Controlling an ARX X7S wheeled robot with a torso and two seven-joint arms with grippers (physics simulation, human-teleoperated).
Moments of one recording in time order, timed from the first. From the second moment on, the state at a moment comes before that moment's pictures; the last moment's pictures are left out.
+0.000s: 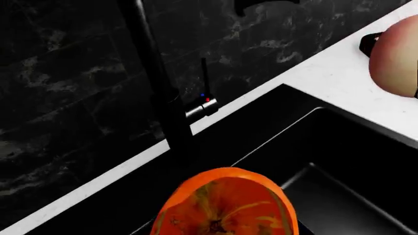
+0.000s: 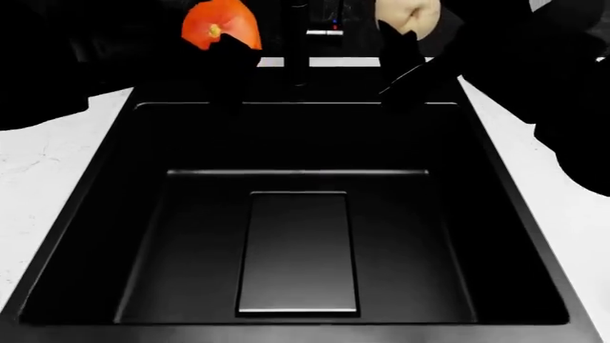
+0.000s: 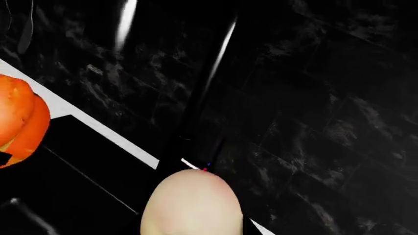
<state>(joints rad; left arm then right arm) -1.71 -0.68 0.79 0.05 -1.50 -1.15 -0.30 1.62 0.81 -0.81 -0.37 1.37 0.95 0.49</state>
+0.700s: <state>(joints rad) -0.86 -1.14 0.26 0.86 -1.57 -0.45 -1.01 1.14 0.92 0.02 -0.99 2.12 1.09 1.49</state>
